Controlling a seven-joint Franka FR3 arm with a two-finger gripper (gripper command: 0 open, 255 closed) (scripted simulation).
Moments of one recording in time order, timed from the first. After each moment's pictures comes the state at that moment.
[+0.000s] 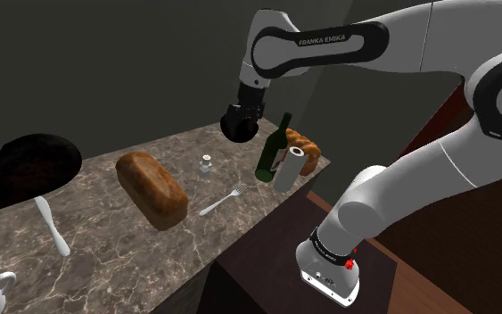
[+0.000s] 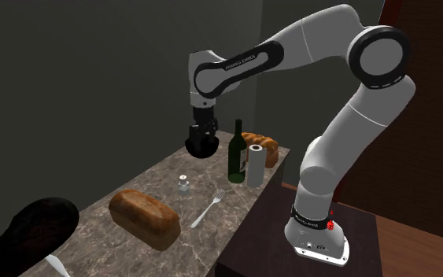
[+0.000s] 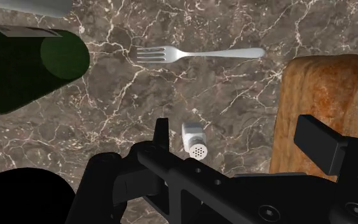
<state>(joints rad) -0.01 -0.40 0.06 -2.41 0.09 1.96 0.06</state>
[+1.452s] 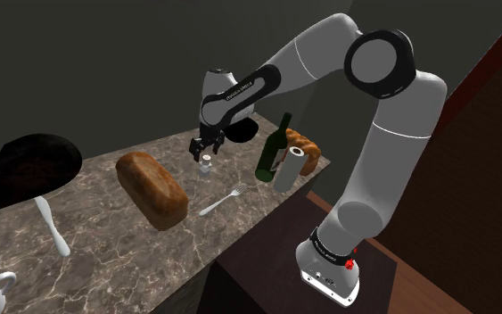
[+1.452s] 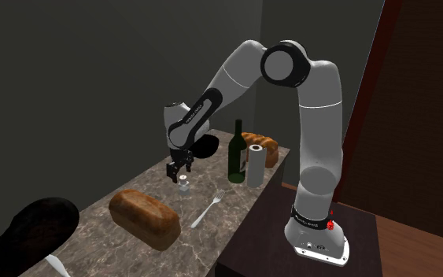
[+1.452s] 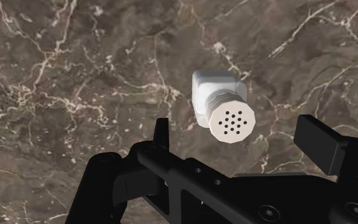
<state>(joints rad) -0.01 0.23 0.08 -2.23 -0.02 2.45 0.13</state>
